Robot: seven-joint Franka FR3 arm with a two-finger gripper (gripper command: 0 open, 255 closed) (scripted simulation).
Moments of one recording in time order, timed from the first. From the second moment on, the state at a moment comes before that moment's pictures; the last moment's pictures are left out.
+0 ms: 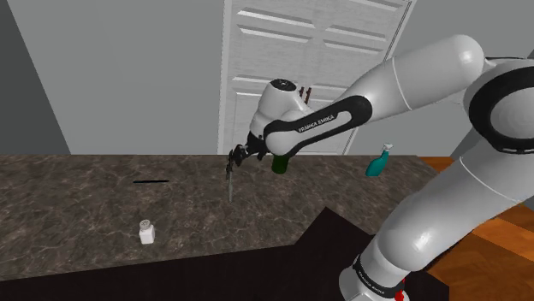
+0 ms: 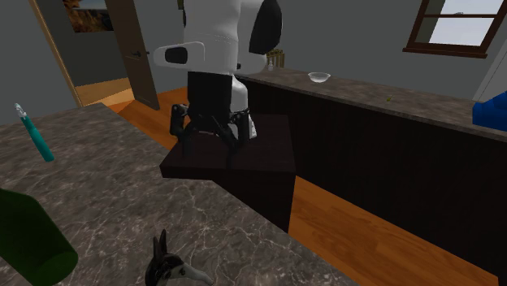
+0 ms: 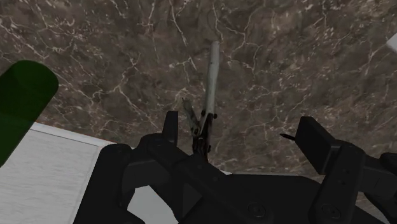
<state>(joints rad) -0.16 -0.19 0.24 -2.49 -0.09 2.59 0.42</state>
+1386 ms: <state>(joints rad) -0.10 0.40 0.07 -2.15 -0.76 2.87 1.04</state>
